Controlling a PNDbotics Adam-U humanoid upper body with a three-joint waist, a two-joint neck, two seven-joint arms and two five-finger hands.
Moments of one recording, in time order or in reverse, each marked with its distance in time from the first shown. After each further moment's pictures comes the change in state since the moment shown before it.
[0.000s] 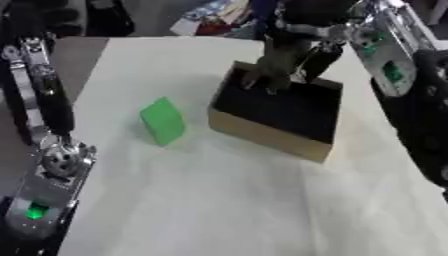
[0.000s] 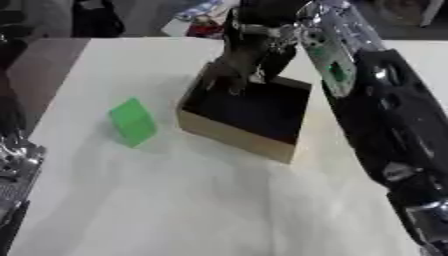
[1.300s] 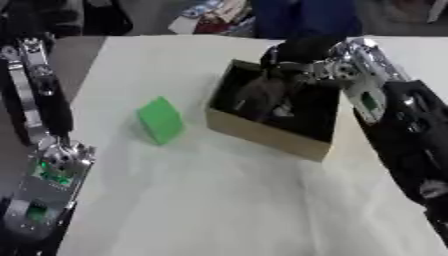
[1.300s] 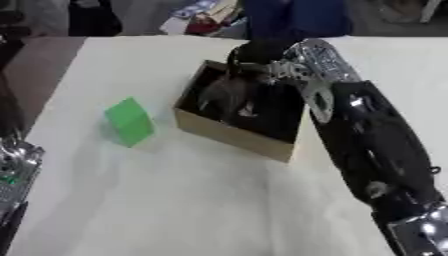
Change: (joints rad) left arm -0.003 -0.004 -0.005 0.000 0.000 0.002 -0.003; right arm 0.037 0.030 -0.016 0.050 0.024 0.043 0.044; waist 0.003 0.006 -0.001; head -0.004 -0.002
